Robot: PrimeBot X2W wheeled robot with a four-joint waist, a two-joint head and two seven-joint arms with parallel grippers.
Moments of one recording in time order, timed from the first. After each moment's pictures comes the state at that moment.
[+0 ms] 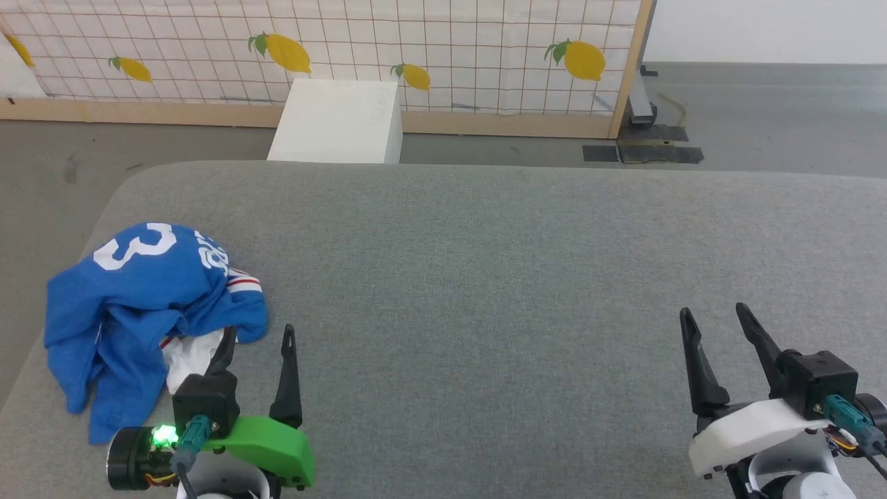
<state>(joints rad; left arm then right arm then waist) 0.03 0.05 -0.01 0.00 -0.03 -0.01 -0.07 0.02 -0.05 -0.05 0.04 0.07 0.13 -0.07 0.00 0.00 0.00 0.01</state>
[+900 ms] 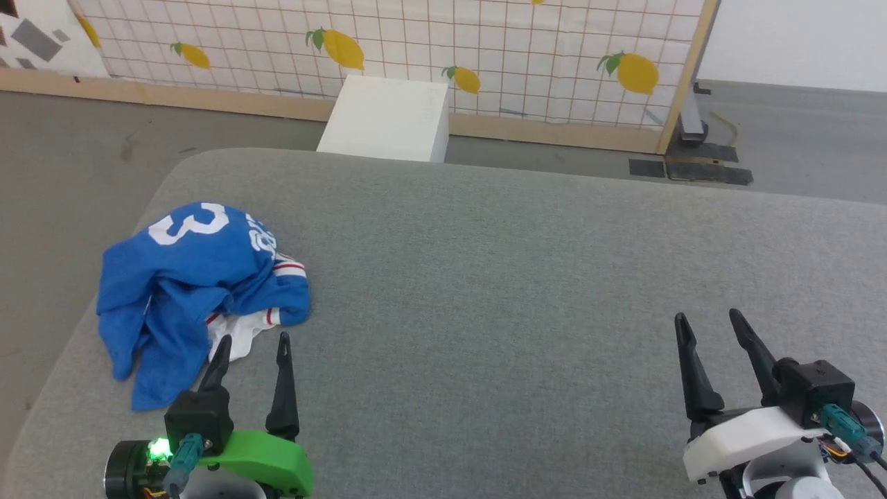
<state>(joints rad) 0.06 0.05 -0.01 0.00 -0.05 0.00 -0.13 0.02 -0.05 -0.04 0.08 0.11 0.13 -0.13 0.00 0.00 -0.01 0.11</state>
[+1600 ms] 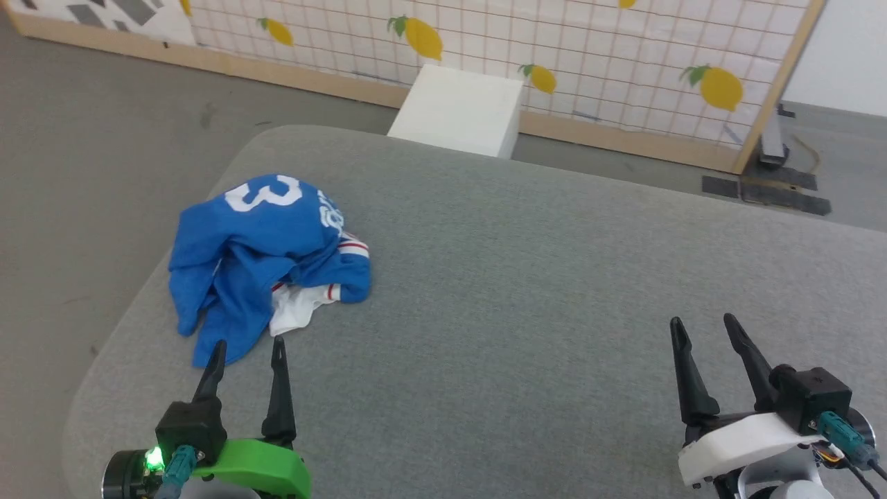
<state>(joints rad) 0.08 0.05 -0.01 0.00 -0.09 0.01 -0.17 0.02 -0.05 -0.03 0.11 0.13 0.13 -0.17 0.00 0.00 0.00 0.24</state>
